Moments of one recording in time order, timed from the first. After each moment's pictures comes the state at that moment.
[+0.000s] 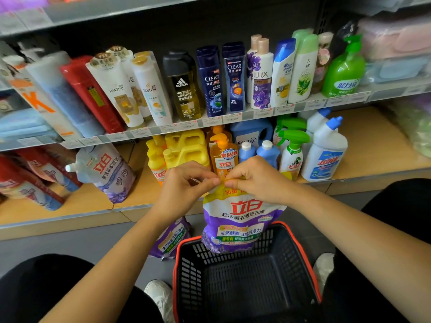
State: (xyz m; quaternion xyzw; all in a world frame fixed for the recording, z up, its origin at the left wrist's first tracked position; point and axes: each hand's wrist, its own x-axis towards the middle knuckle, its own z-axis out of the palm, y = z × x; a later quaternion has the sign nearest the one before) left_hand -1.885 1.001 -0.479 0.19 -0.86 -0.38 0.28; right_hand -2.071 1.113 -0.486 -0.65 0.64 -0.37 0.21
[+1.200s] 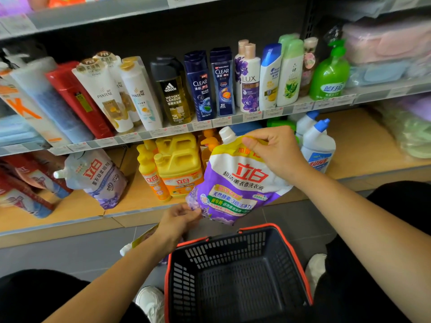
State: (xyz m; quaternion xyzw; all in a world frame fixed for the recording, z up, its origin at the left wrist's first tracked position) left_hand -1.879 0.995 -0.590 0.45 -0.51 -0.70 0.19; right_hand -2.116 1.127 -0.459 -0.50 0.65 -0.57 0.08
